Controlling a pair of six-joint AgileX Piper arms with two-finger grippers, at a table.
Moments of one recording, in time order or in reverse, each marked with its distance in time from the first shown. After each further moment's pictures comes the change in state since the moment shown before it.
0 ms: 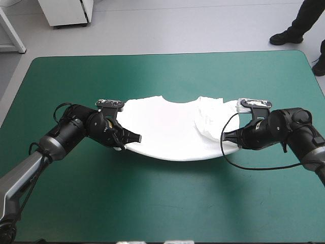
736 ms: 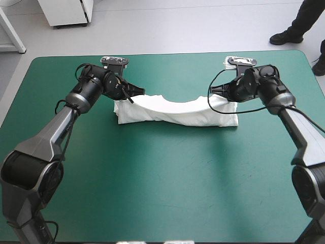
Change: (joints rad) left arm 0.100 0.418 -0.548 0.142 -0.048 0.012; right arm 0.000 0.465 -0.513 -0.152 -0.110 0.121
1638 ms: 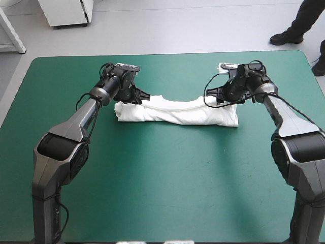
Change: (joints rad) left arm 0.000 0.286 -0.236 0.043 0.114 0.040; right arm -0.052 0.274 -0.185 0.110 0.066 -0.125
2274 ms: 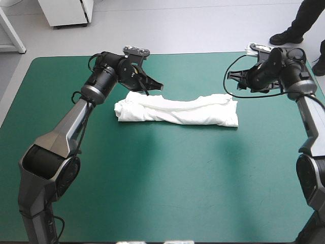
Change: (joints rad) left arm -0.100 -0.175 -0.059 -0.156 0.051 0.118; right arm -0.118 -0.234 -0.005 0.035 0.146 0.052
